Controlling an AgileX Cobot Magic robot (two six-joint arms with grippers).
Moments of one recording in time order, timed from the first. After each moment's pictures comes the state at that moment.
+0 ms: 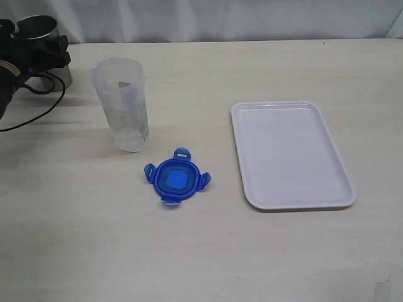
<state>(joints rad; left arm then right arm) 0.08 2.32 -1.20 0.28 -0.89 -0.23 -0.02 0.01 0.00 -0.05 0.35 -0.01</state>
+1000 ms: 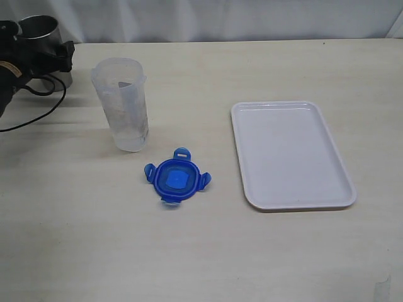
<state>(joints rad) 0.08 2.32 -1.21 0.30 -0.81 -0.23 -0.02 0.01 0.00 -0.05 0.35 -0.01</state>
